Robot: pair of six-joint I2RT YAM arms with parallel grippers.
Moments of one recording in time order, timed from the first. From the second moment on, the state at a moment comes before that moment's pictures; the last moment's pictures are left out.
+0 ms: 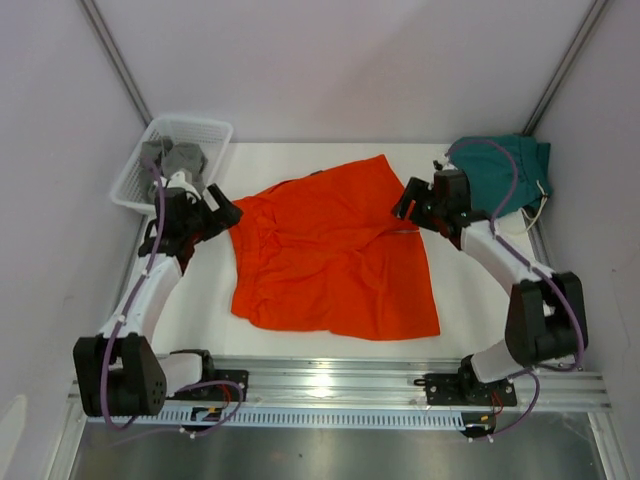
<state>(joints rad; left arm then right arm) 0.03 1.21 0.85 -0.20 0.21 -0.48 0.23 1.59 1.13 -0.18 -0.12 0.51</state>
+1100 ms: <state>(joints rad) -0.03 0.44 0.46 -0.59 0.05 -0.79 0.31 0.78 0.50 -0.71 0.05 0.87</state>
